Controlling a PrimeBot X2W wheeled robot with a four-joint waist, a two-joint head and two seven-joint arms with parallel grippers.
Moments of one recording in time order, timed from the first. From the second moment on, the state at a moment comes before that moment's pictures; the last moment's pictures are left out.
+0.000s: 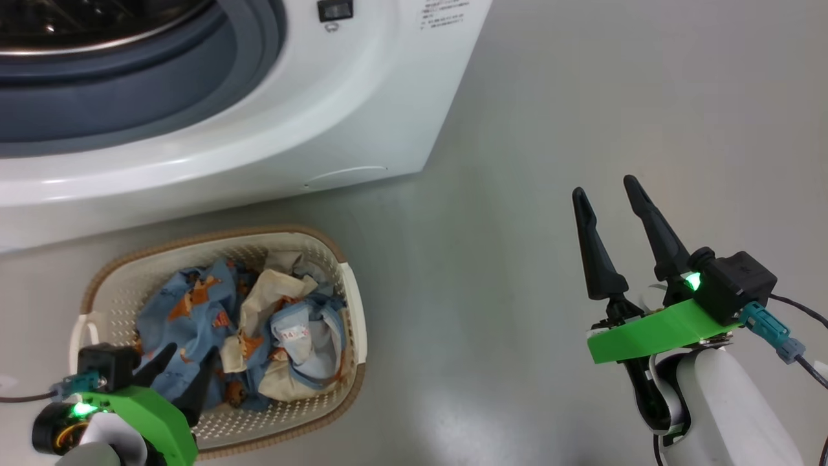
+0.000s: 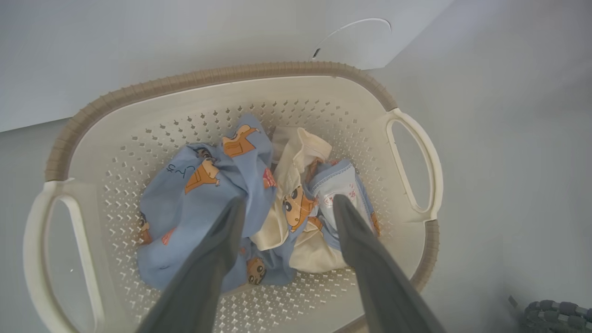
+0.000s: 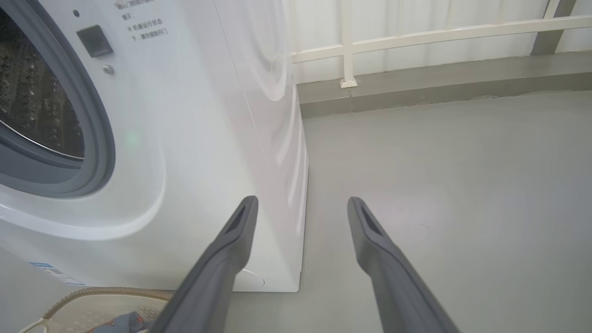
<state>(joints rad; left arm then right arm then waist) -0.49 0.50 -0.78 0.78 -0.91 -0.13 -0.20 -0.30 -0.05 0.15 0.17 0.27 0.13 -0.25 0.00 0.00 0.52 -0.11</state>
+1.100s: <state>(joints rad) -0.80 0.58 -1.07 1.04 -1.09 -0.13 -0.24 -0.39 -0.05 0.19 0.06 0.30 0.13 -0.25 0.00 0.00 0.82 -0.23</state>
